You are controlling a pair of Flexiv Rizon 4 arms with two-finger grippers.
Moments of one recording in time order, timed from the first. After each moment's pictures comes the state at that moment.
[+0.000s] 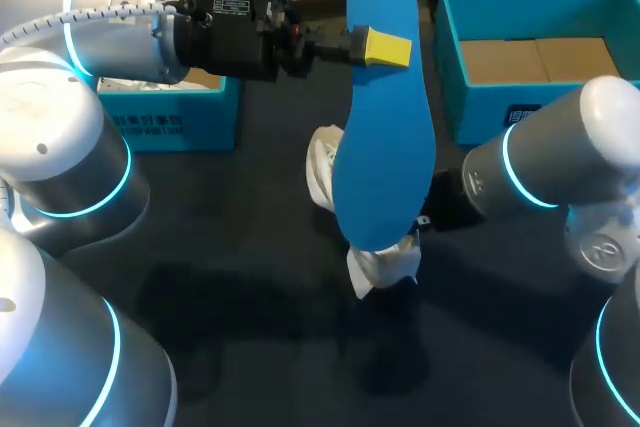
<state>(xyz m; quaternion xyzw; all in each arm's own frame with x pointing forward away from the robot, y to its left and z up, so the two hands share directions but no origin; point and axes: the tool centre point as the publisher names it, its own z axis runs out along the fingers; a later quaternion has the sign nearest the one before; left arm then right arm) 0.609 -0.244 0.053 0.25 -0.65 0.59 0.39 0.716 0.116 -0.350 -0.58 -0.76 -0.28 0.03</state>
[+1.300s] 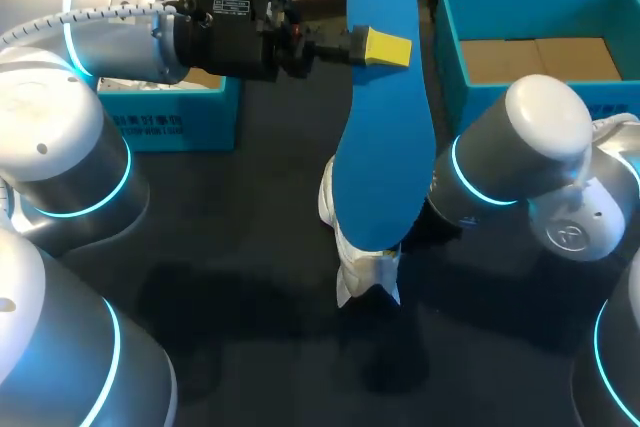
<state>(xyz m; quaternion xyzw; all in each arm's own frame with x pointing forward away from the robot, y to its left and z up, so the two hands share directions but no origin) 0.609 -0.244 0.053 0.25 -0.65 0.59 0.39 0.714 0.132 -0.399 -0.69 -0.69 -0.19 0.07</state>
